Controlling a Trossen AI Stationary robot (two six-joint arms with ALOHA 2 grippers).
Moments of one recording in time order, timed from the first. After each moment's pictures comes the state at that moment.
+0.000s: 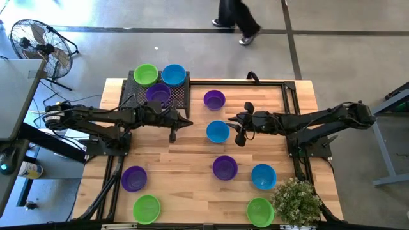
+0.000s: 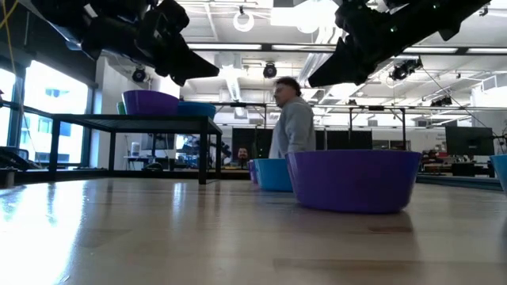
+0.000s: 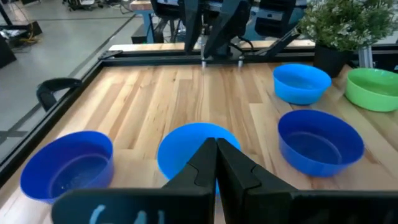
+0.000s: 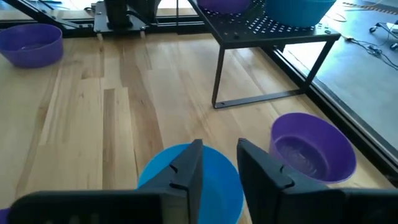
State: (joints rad) left arm 0.18 1.15 0.55 0.36 0.15 0.09; right arm -0.01 1.19 0.63 0.13 0.29 0.07
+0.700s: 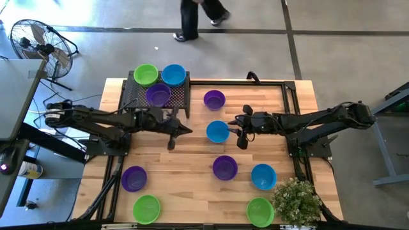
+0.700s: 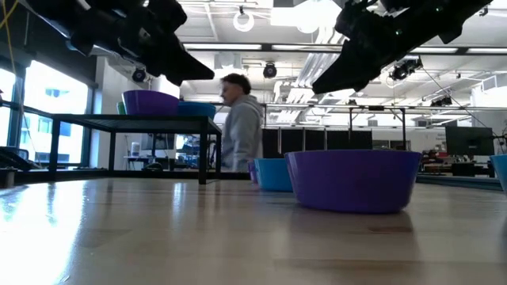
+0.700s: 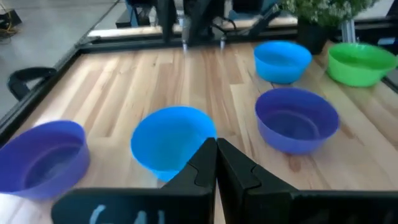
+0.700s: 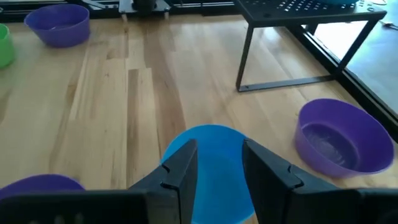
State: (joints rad) left arm 0.06 1.15 0.55 0.29 0.07 0.10; right arm -0.02 1.19 0.62 0.08 0.18 0.08
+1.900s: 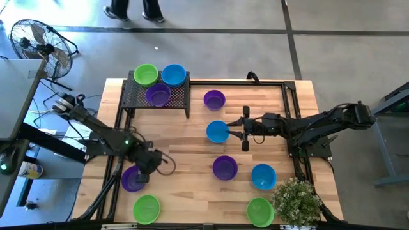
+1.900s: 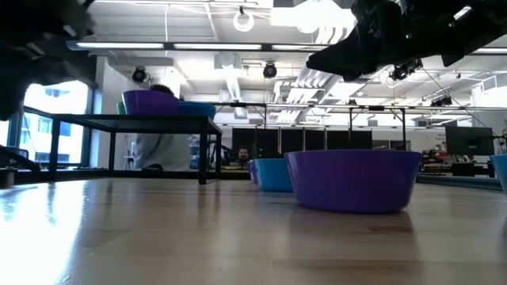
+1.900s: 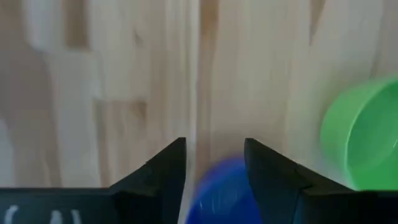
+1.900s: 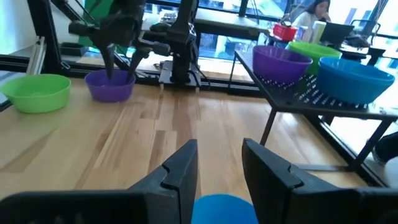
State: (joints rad) left arm -0.55 1.22 0.83 -0.90 0.03 -0.58; right arm -0.02 1.19 0.43 0.62 0.06 -0.11
